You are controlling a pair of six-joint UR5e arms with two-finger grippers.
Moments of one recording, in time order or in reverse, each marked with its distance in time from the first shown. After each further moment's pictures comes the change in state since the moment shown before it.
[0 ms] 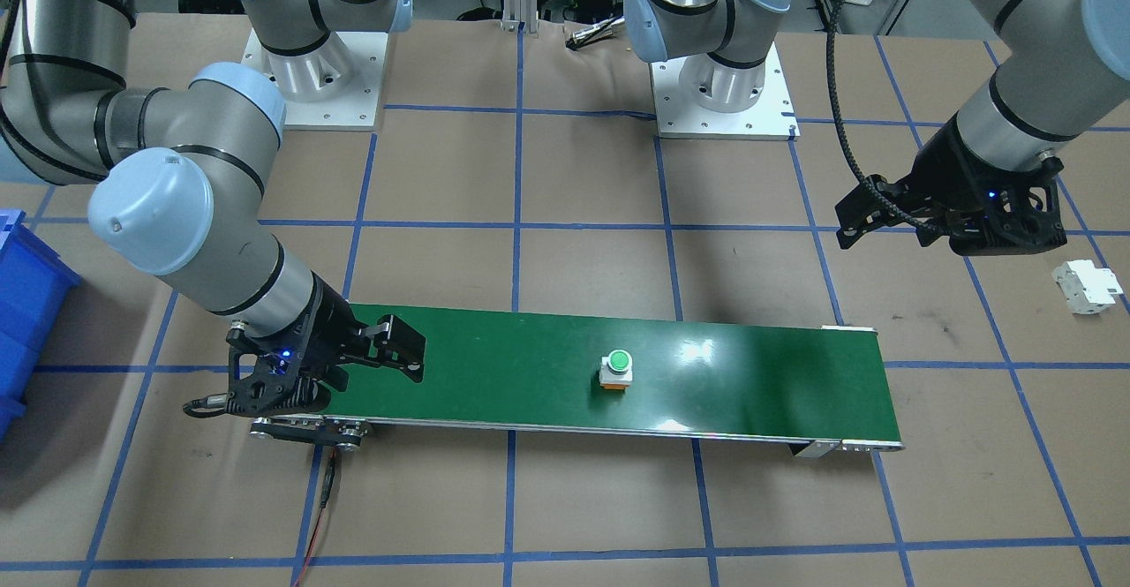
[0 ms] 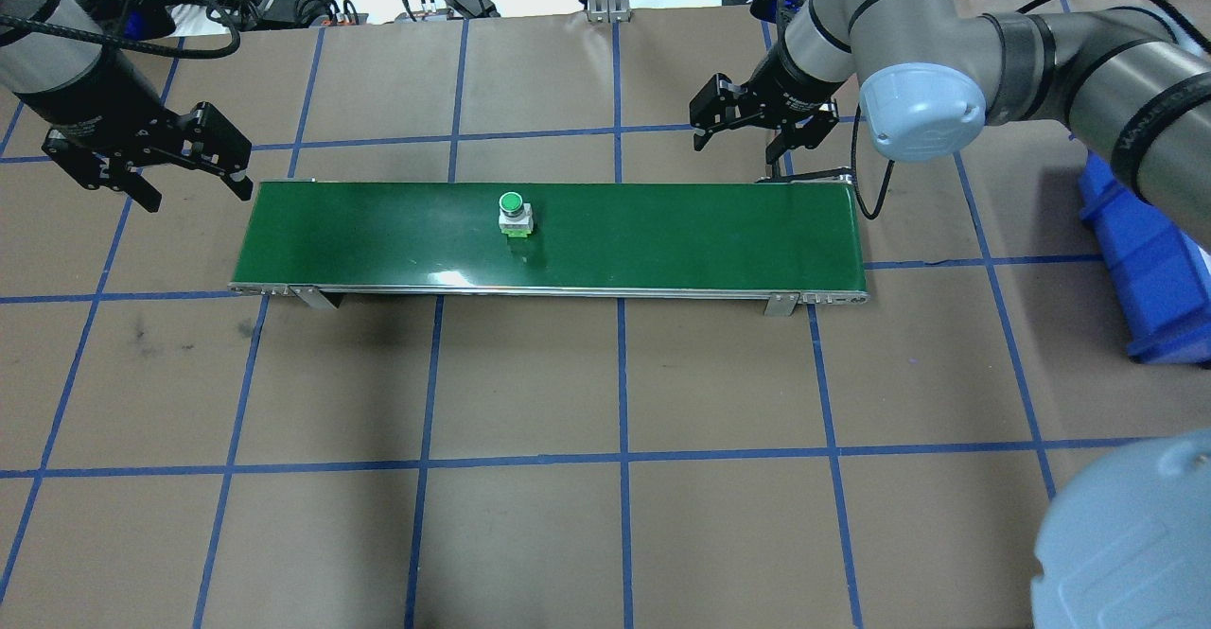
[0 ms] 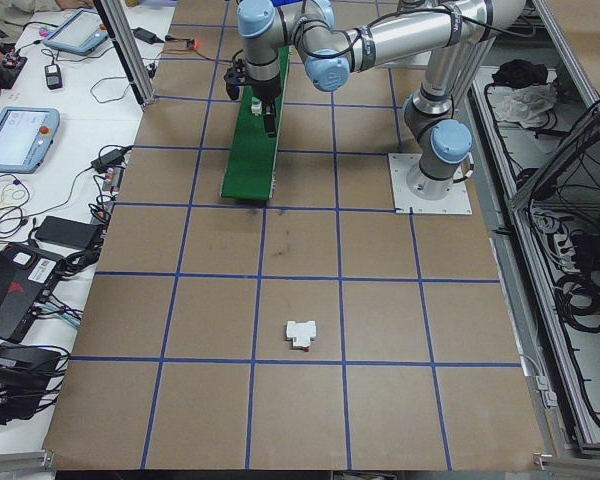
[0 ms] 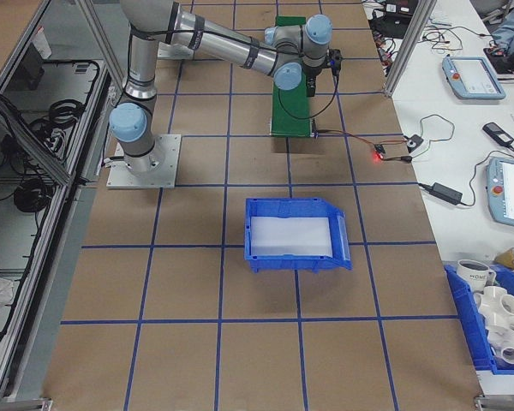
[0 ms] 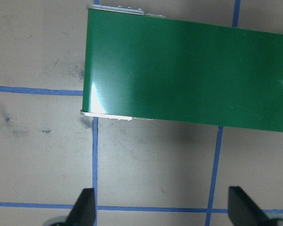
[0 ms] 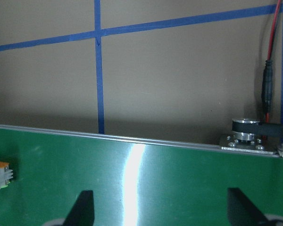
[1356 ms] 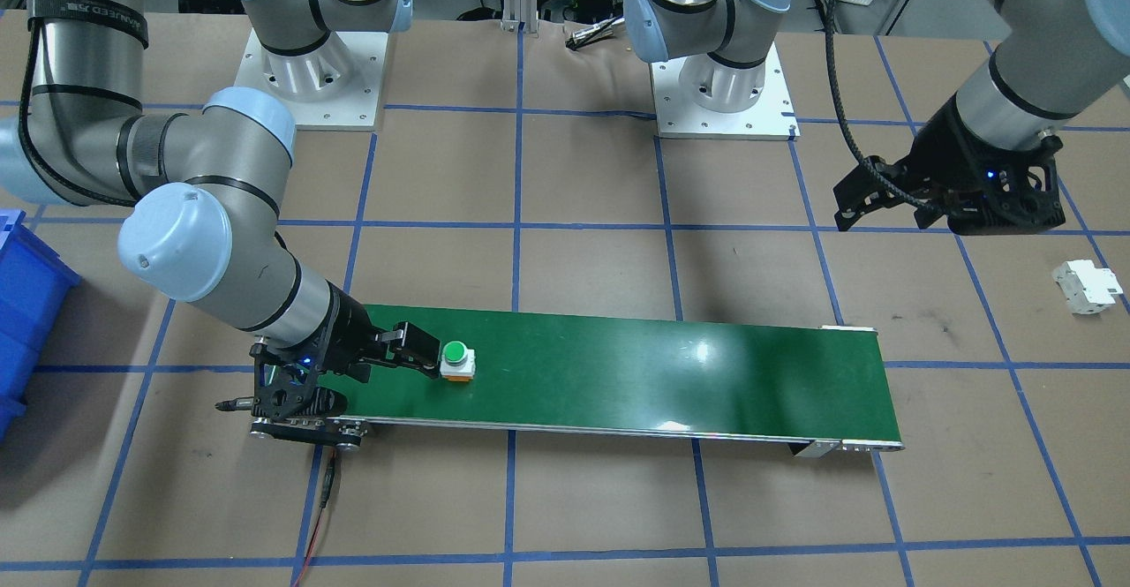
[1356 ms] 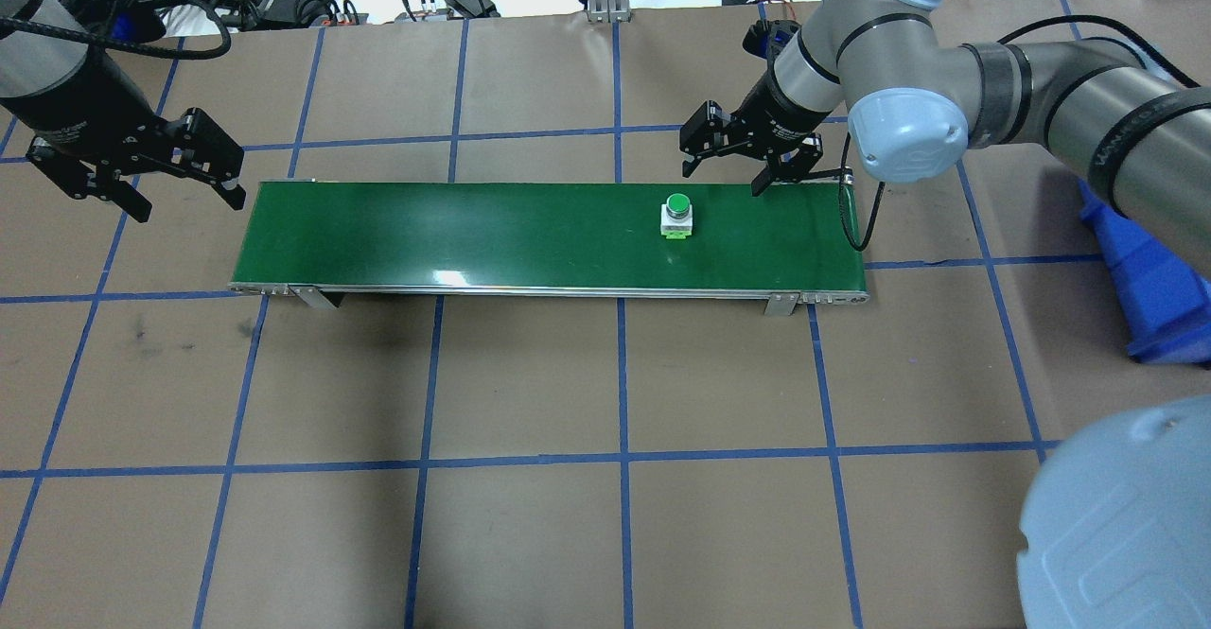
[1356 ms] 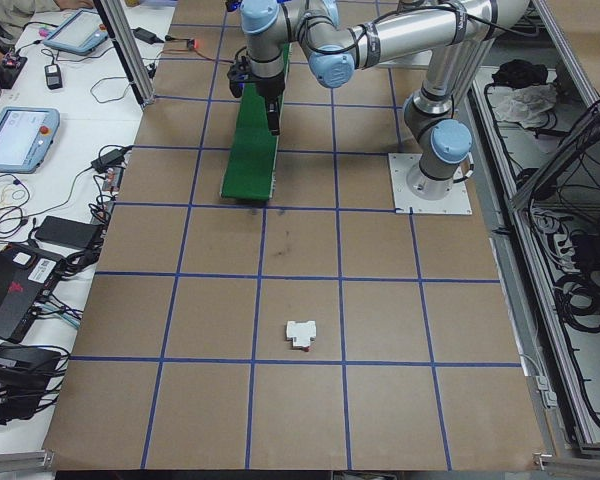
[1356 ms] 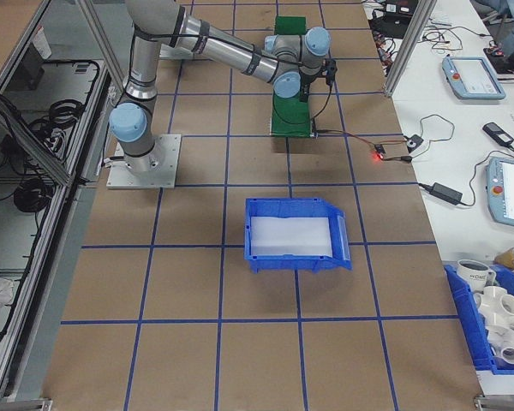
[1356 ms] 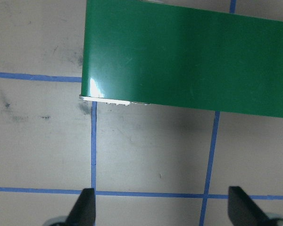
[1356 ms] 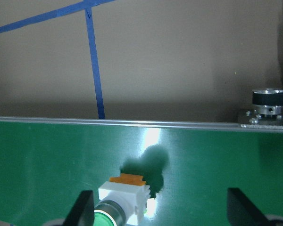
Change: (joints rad) left arm 0.002 0.035 -0.003 -0.050 0.002 -0.002; right arm 0.002 0.029 0.038 0.007 0.050 0.054
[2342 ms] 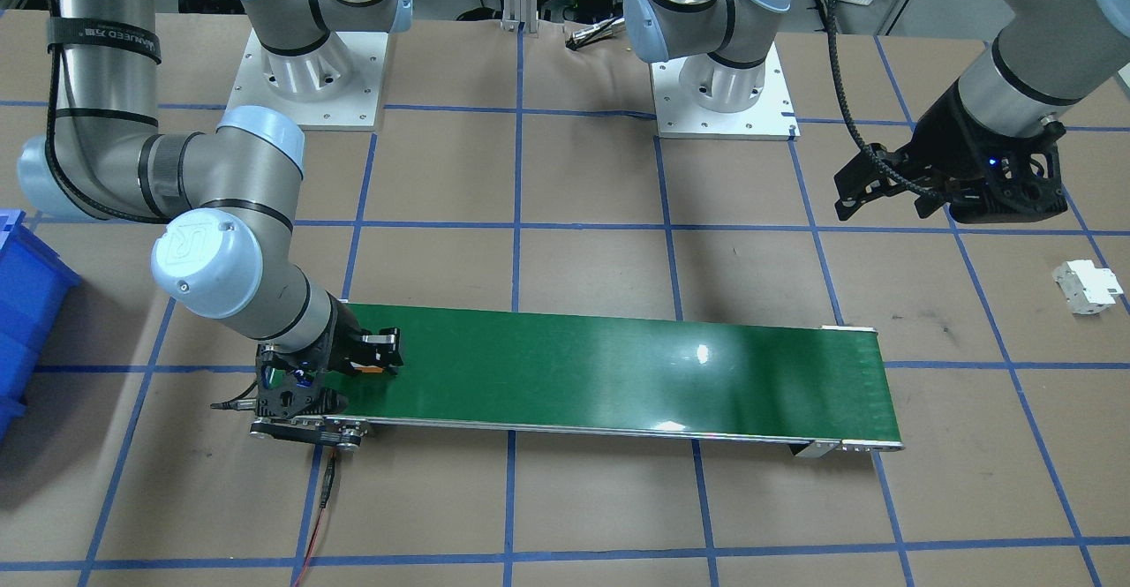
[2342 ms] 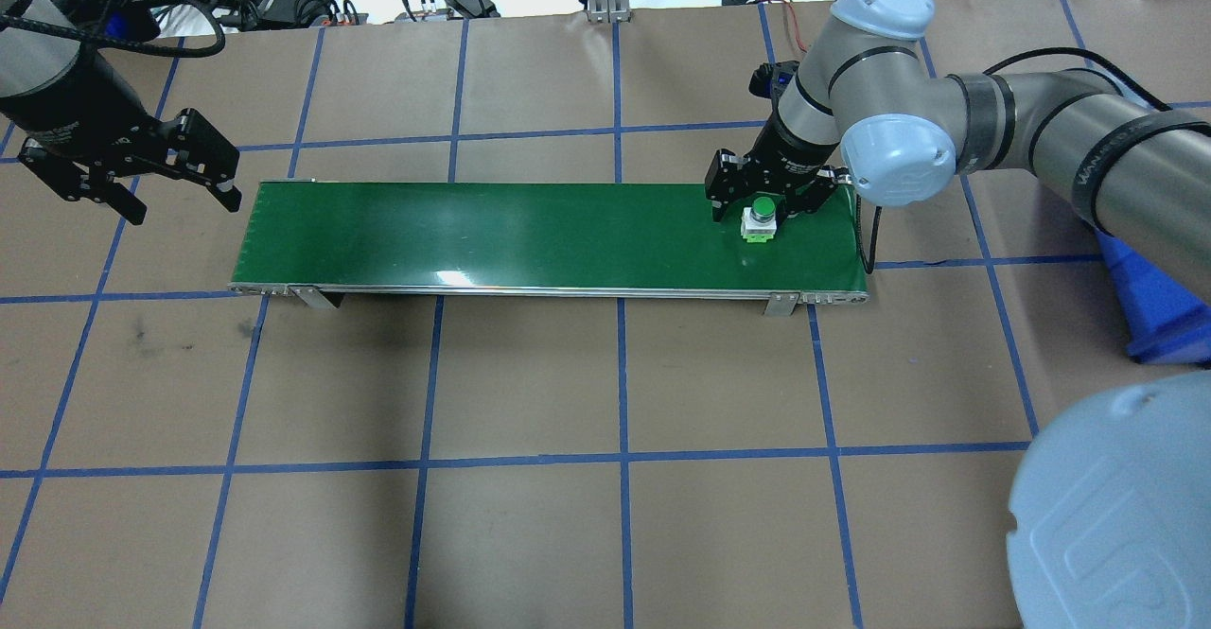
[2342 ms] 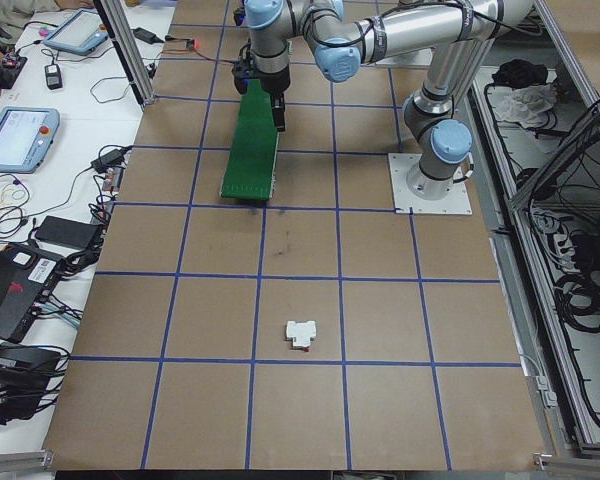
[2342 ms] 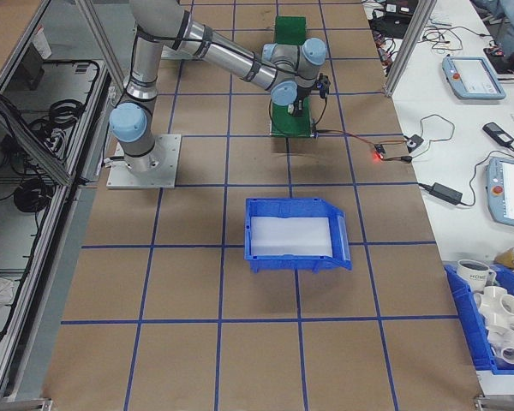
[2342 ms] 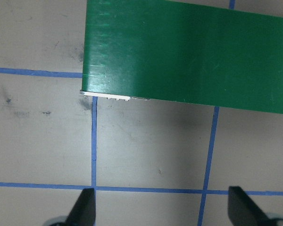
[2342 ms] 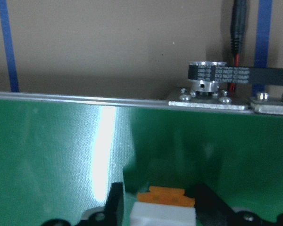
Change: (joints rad) left arm 0.003 0.011 0.006 -0.023 0.001 0.000; right arm -0.001 0.023 0.053 0.012 -0.187 -0.095
